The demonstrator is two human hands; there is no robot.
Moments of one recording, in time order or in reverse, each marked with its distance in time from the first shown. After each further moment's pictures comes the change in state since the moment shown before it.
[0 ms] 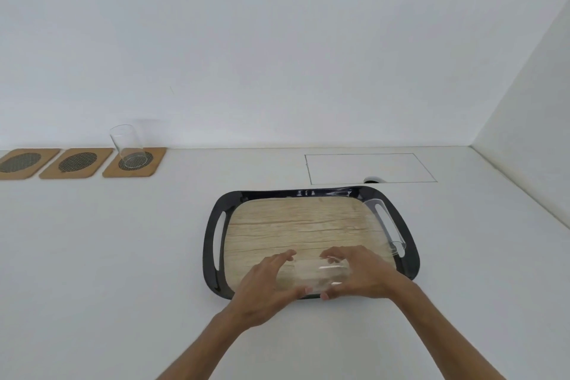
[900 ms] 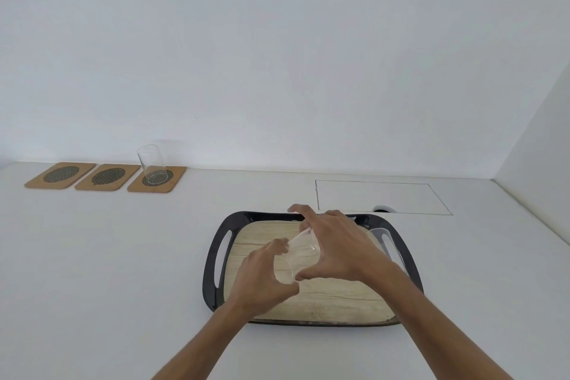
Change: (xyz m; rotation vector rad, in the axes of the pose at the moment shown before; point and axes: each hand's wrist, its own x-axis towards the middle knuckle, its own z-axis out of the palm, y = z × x) left_hand 0.020 0.041 -0.027 0.019 0.387 0.041; right_hand 0.009 -0.080 -0.069 -0.274 0.335 -0.540
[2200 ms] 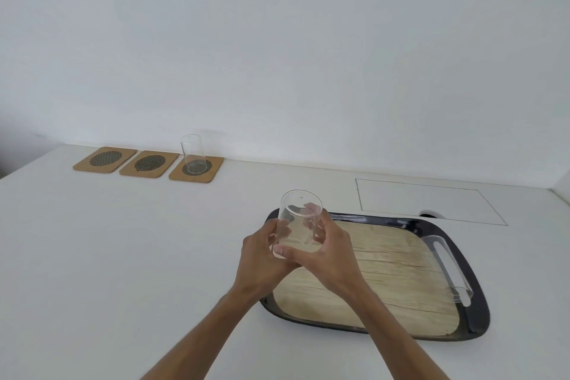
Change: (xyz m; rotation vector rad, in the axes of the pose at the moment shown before) left_hand -0.001 -0.046 -0.073 -0.342 0.163 -0.104; right_hand 0.055 -0.079 0.089 0.793 0.300 0.353
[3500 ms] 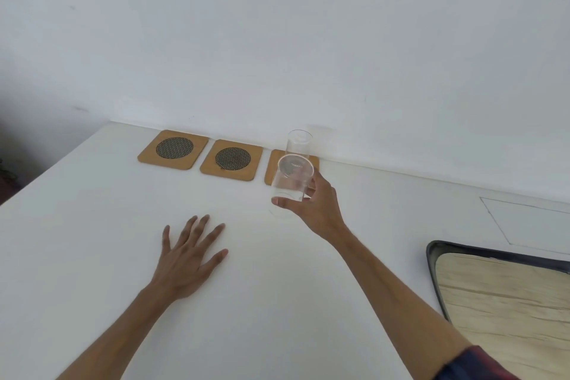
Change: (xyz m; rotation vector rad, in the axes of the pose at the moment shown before) left_hand 0.113 -0.317 -0.392 0.944 -0.279 -0.109; right_hand 0.223 -0.059 0.348 -0.015 -0.026 0.089
